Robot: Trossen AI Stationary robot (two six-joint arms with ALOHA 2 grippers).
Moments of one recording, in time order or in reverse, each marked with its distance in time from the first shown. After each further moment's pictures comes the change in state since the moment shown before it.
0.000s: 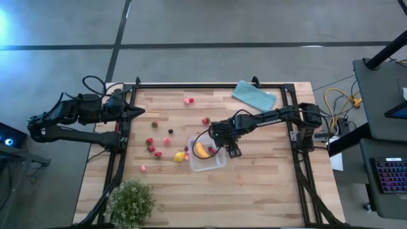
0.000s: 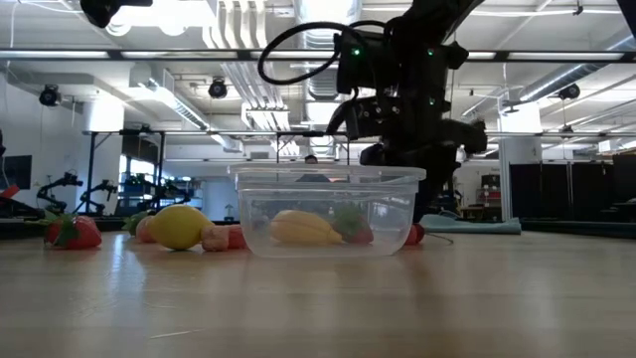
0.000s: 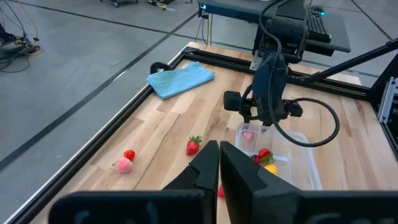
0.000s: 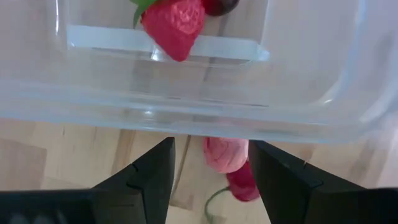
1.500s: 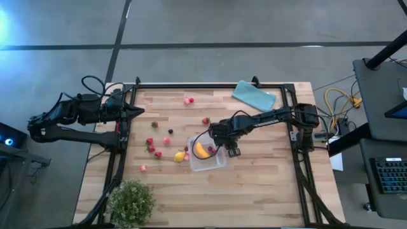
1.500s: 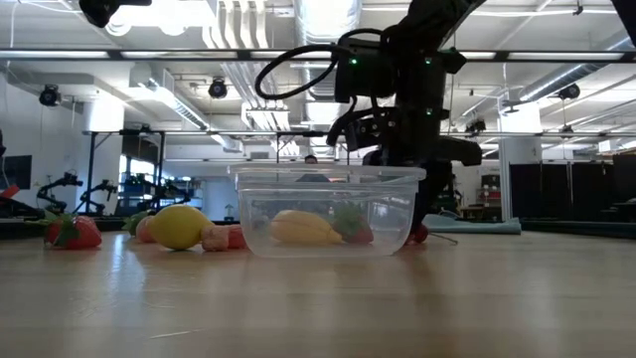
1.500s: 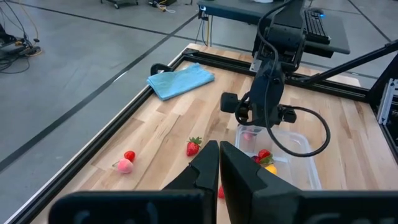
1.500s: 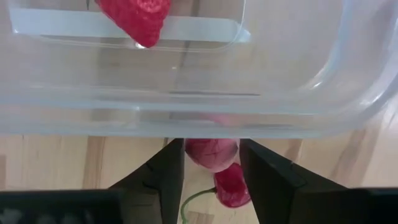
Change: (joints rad) left arm 0.000 -0.007 0.000 0.000 0.000 0.000; right arm -0.001 0.028 0.006 -0.008 0.077 0.038
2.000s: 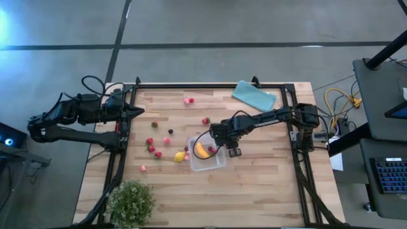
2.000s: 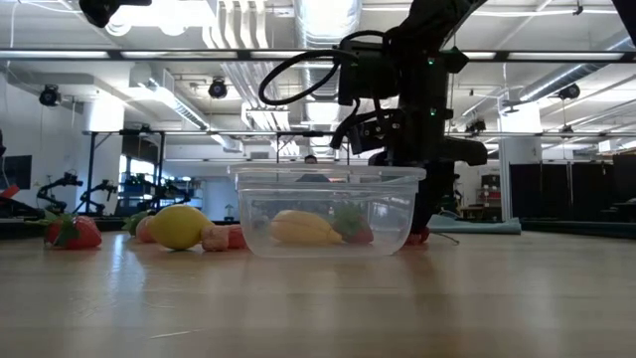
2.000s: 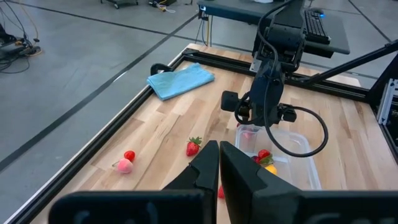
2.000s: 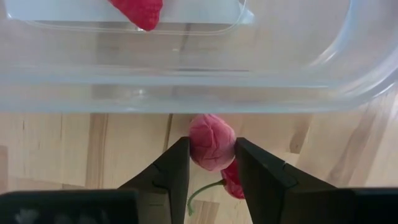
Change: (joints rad) left arm 0.000 0.000 0.000 0.000 0.000 -0.001; right arm 0.000 -0.002 -0.008 -0.027 0.000 0.027
